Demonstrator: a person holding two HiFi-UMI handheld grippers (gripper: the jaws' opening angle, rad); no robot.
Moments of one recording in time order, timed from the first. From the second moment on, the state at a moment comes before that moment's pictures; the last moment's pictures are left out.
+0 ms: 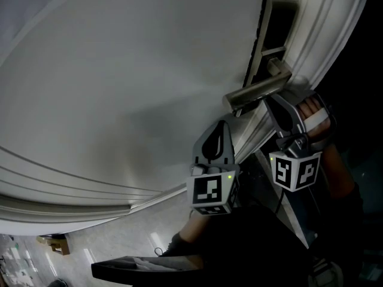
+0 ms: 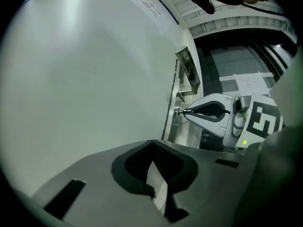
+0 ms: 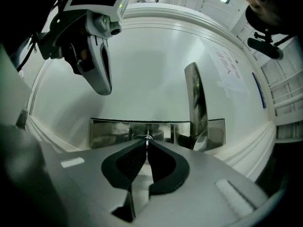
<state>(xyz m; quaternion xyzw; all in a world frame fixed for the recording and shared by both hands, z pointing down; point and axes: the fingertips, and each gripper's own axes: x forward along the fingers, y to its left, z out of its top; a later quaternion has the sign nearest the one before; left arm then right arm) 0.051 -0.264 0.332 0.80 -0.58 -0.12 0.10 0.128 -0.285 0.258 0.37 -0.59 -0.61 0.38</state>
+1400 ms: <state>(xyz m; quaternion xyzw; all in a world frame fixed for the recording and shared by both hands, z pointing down) 0.054 -0.263 0.324 0.81 -0.57 -0.13 0.10 0.131 -0.276 0.257 0.37 -0.60 -0.59 0.38</state>
